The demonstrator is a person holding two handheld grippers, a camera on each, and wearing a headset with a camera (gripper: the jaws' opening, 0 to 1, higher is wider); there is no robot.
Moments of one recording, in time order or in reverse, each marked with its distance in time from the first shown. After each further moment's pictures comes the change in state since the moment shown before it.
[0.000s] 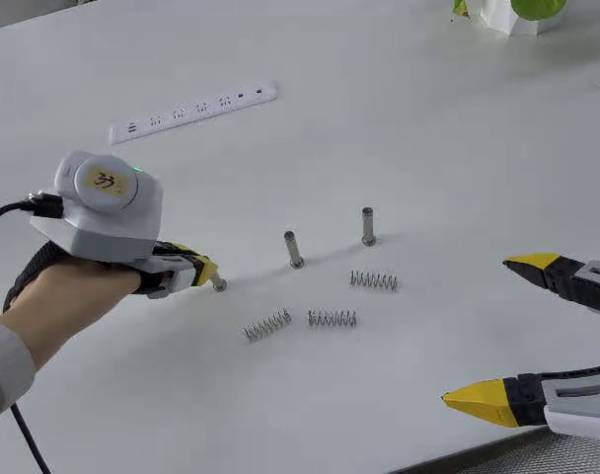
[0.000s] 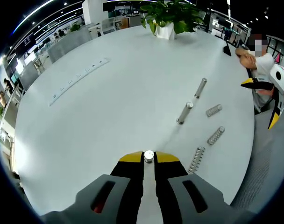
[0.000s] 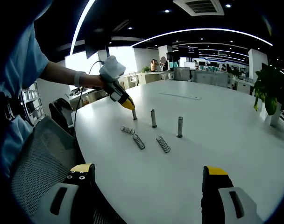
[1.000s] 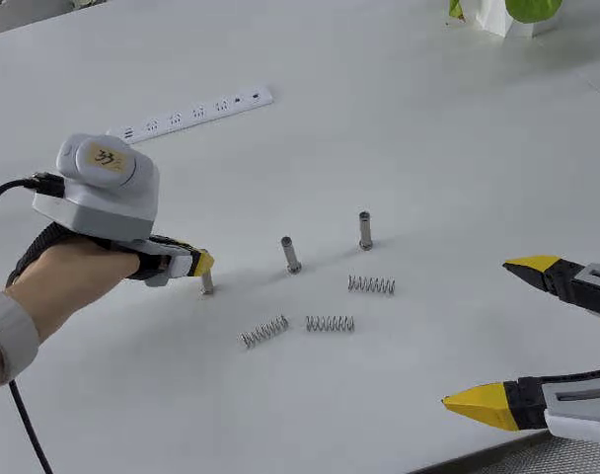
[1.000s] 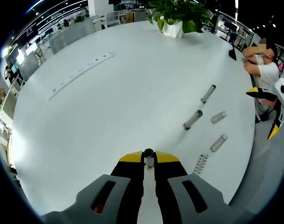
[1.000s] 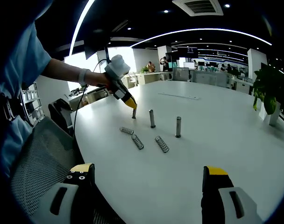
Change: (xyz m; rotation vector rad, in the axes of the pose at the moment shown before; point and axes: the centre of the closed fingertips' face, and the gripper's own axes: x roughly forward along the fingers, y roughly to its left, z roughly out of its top) left arm 0.006 0.011 0.006 -0.059 0.047 -0.014; right arm 0.000 -0.003 -0.003 0.003 -0.004 -0.005
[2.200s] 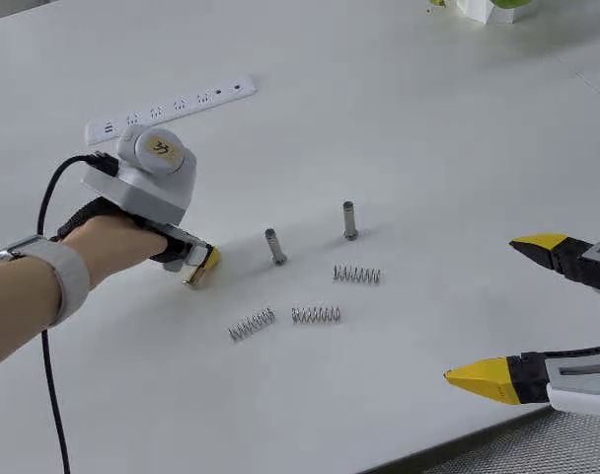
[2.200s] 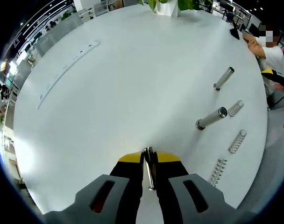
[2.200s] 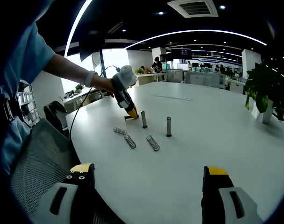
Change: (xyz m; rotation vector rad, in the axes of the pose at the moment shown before) left arm 0.048 0.003 0.001 0.103 0.157 0.019; right arm -0.012 -0.013 -0.002 0.017 -0.017 -0.053
